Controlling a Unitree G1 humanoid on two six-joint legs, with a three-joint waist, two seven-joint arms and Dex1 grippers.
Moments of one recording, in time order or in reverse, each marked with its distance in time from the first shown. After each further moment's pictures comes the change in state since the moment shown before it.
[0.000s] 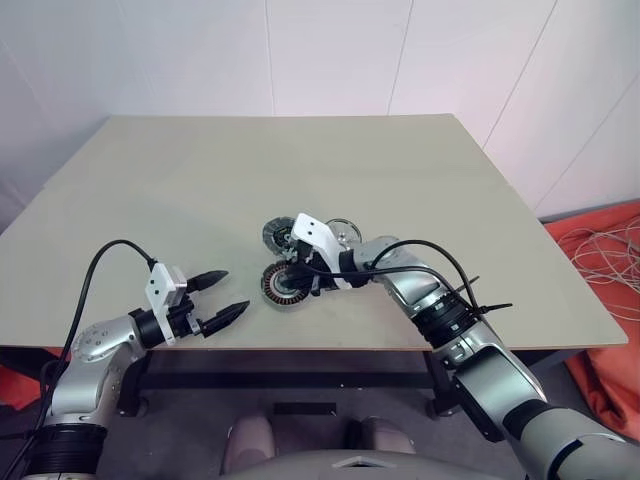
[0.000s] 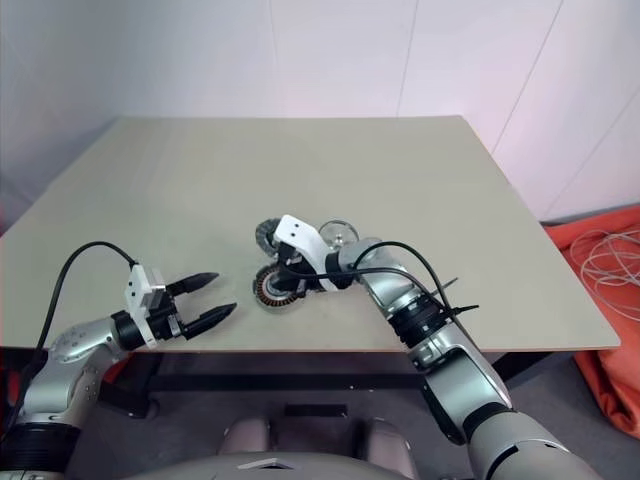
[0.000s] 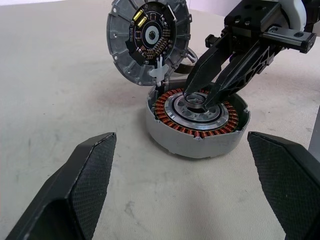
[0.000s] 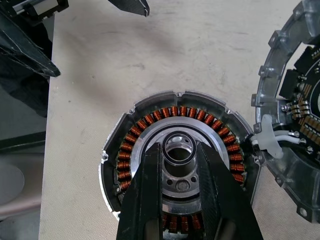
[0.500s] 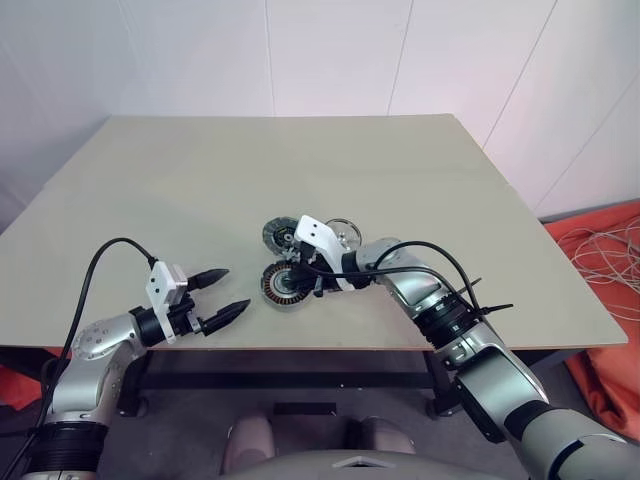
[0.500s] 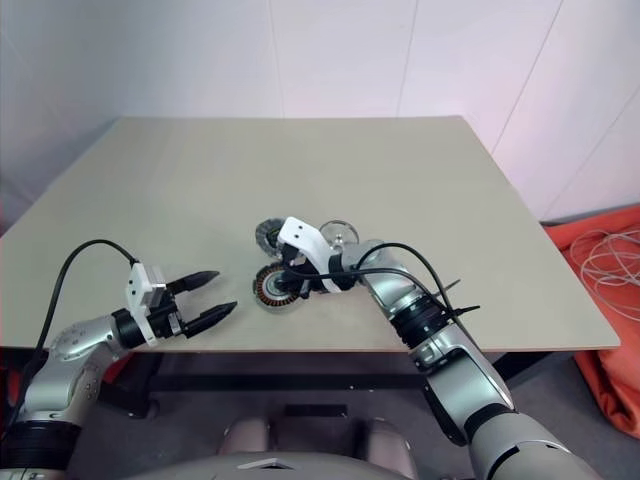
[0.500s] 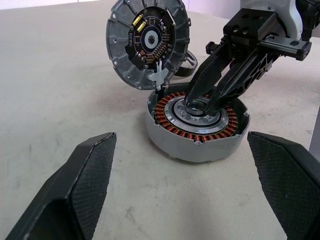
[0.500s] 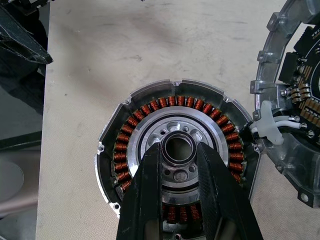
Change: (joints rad) left arm -0.008 0.000 0.000 0.000 0.001 -0.002 0.000; right arm 0.006 -0.005 -0.002 0.013 0.000 0.000 0.001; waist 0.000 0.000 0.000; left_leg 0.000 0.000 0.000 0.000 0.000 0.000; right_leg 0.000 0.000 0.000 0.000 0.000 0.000
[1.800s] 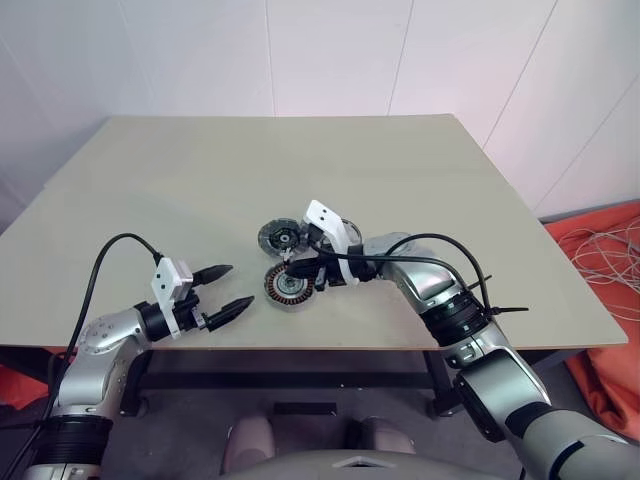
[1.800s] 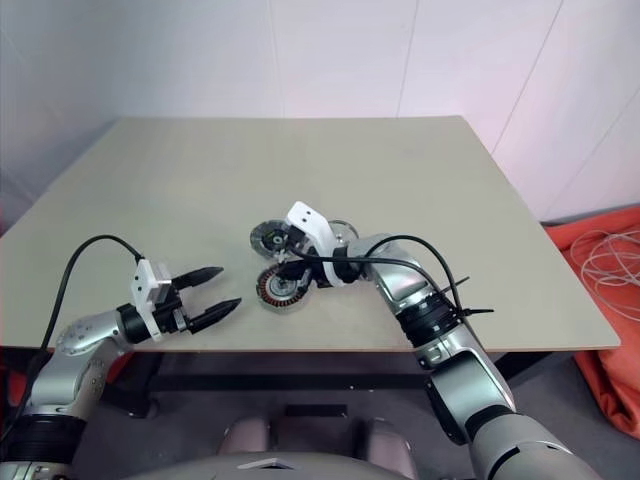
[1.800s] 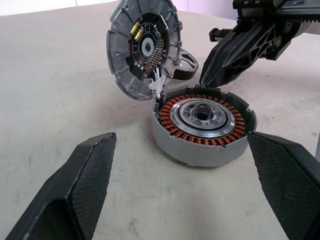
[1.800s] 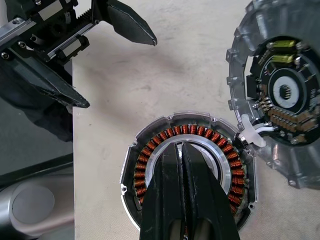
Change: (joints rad) left arm -0.031 -0.003 -0.022 0.016 0.019 -0.016 0.014; right arm 0.008 -0.005 -0.081 -0.123 0.088 0.173 0.001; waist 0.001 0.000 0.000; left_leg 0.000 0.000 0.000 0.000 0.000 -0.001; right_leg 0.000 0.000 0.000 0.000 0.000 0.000
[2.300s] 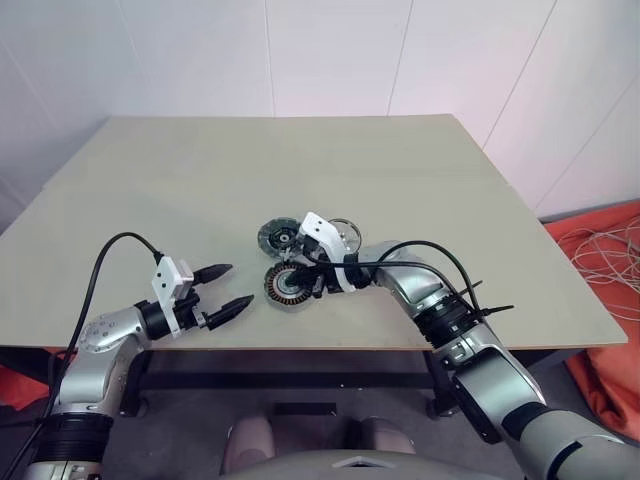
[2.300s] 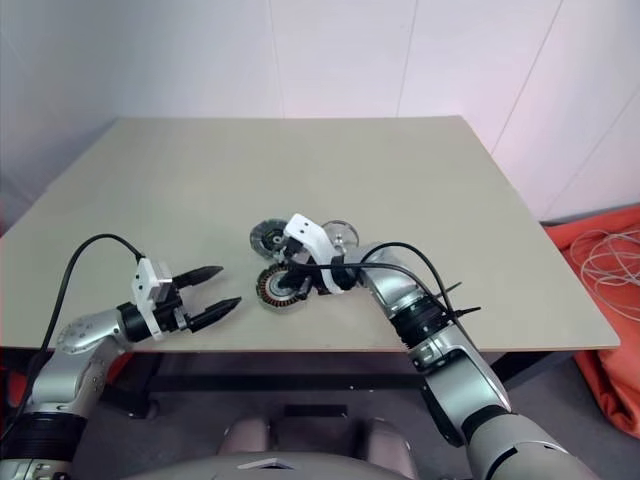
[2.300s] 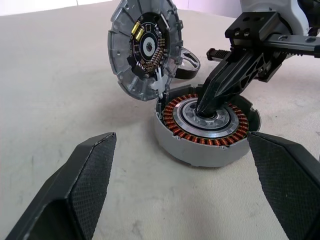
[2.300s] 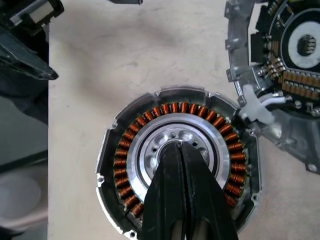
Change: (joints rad) left arm -0.009 0.000 -0.001 0.005 0.006 -0.001 0.001; right arm -0.013 0.027 0.045 0.162 -0.047 -0.113 -0.026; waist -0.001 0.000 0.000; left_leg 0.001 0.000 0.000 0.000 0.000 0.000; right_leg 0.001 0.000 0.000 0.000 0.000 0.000
